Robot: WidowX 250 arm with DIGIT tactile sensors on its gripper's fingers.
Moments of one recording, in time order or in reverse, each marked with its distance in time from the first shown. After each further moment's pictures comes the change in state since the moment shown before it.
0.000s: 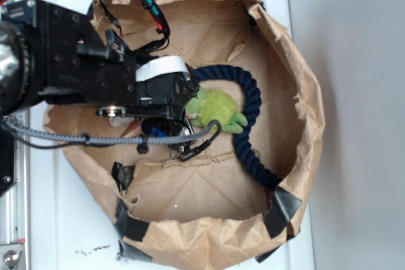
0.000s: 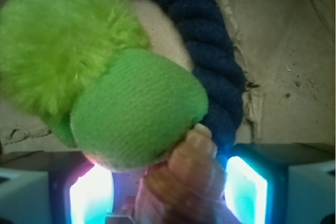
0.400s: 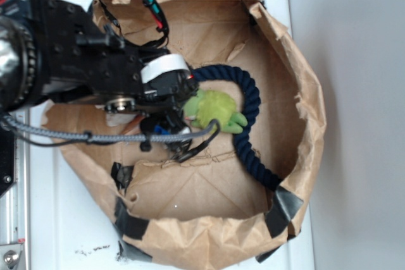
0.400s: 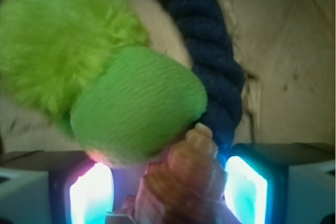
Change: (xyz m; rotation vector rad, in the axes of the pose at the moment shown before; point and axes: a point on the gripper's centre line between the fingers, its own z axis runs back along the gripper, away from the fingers) arm -0.006 -0.003 0.011 -0.030 0.084 -0.013
